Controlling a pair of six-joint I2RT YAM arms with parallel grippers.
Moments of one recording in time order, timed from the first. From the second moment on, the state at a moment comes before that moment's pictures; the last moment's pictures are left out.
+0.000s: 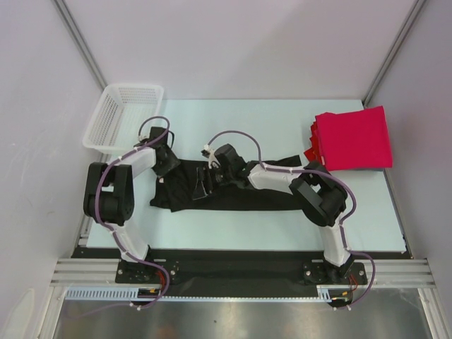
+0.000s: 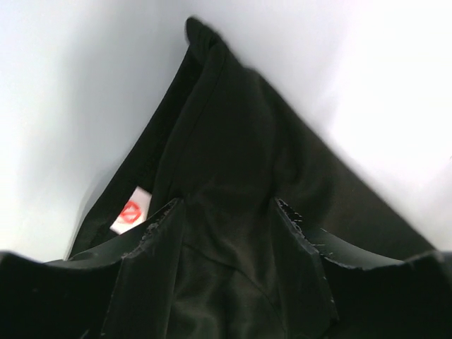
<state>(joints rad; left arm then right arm) -0.11 1.80 1.11 -0.41 -0.15 -0.72 0.85 2.04 1.36 -0.01 -0.53 0.59</state>
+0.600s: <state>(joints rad) -0.11 1.53 0.97 -0.37 -0.12 -0.73 0.67 1.74 1.13 -0.06 -0.07 0.61</state>
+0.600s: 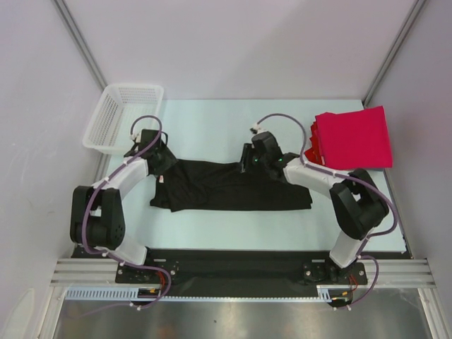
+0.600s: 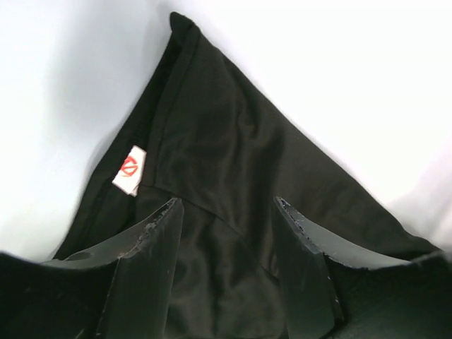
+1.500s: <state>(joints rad) -0.12 1.81 1.09 -0.29 -0.11 -0.85 0.35 1.84 1.11 -0.31 0.44 0.54</state>
